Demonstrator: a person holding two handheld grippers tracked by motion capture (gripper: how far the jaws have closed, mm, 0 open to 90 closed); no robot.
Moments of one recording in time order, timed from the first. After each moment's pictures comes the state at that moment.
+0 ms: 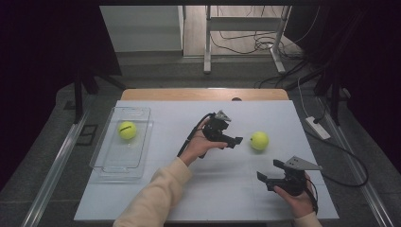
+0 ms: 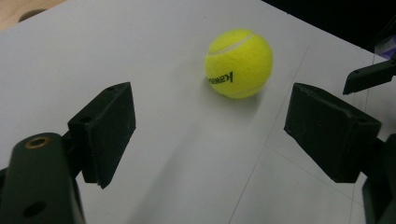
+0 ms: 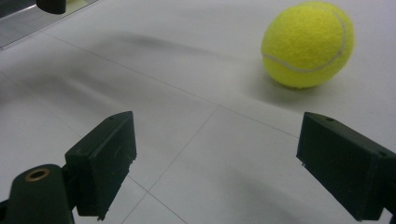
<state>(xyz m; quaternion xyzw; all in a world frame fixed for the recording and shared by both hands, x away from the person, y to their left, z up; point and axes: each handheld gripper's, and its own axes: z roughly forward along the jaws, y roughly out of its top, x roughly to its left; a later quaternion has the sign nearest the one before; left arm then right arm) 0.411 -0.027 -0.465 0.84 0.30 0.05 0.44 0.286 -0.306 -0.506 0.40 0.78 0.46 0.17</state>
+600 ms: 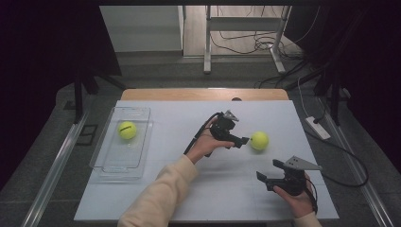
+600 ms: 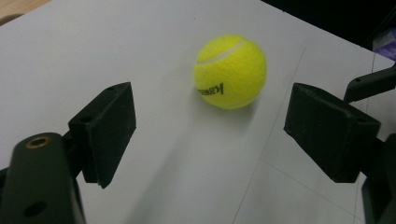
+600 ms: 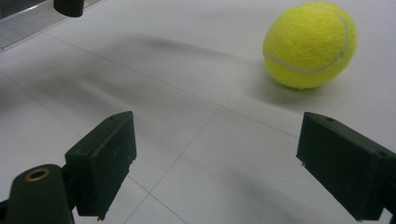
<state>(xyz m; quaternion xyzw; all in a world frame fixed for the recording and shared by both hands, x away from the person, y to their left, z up) 0.418 -0.050 -0.466 0.85 0.29 0.05 0.43 0.286 -0.305 -0.506 0.40 0.77 0.46 0.17</state>
